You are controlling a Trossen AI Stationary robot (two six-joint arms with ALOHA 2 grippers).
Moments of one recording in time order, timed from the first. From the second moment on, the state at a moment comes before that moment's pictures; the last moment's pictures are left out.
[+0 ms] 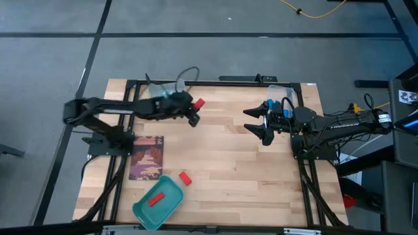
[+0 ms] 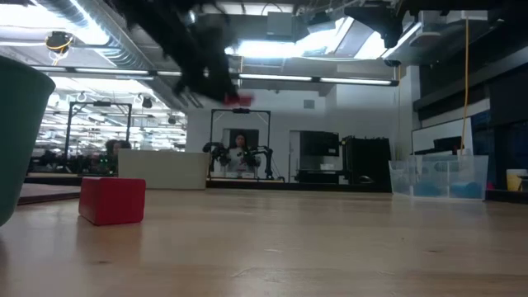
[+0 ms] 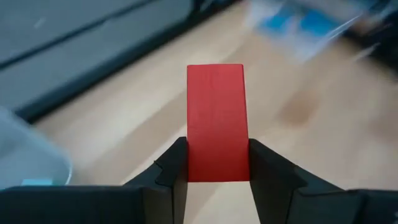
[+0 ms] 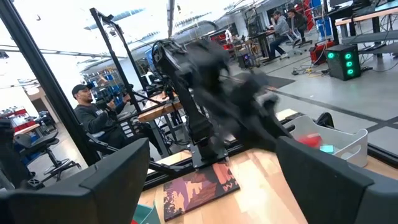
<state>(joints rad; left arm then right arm) 0.23 1.35 0.89 -0.13 -0.32 -0.41 0.05 0.86 0.54 0.42 0.17 0.36</state>
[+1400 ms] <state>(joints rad) -0.27 1.09 0.88 -0.04 -0.01 -0.38 0.05 0.86 0.54 0.42 0.16 0.36</state>
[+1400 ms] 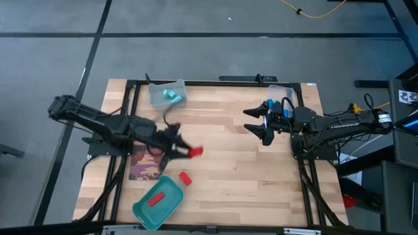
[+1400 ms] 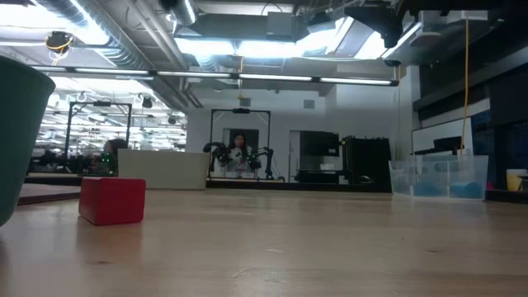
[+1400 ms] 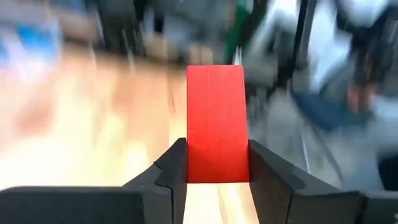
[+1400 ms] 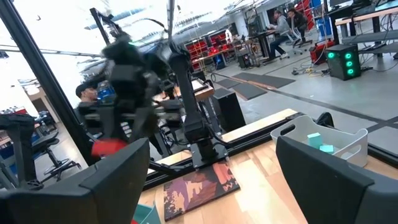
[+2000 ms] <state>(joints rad) -0.80 1.59 1.16 -0.68 -0.02 -1.03 0.05 0.86 0.54 0.28 0.16 0.39</state>
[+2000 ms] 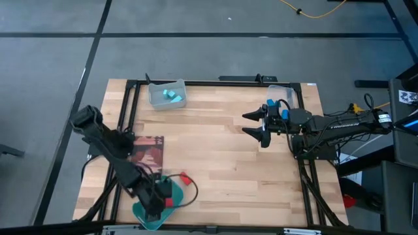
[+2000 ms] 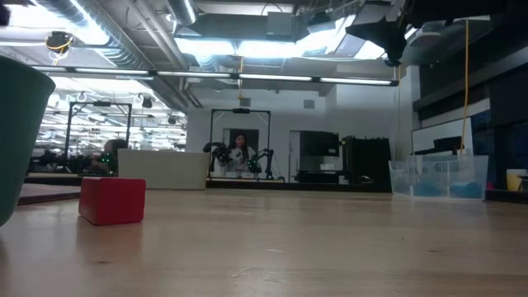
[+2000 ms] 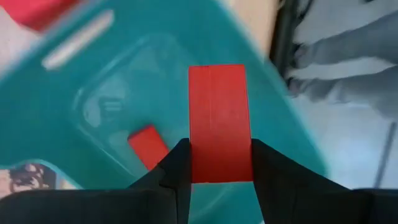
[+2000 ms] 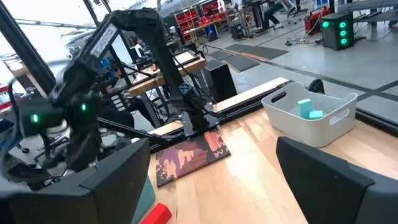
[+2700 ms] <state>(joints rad) -0.81 1.77 1.16 -0.73 -0.08 -1.04 0.05 0.86 0.54 0.29 0.15 0.39</state>
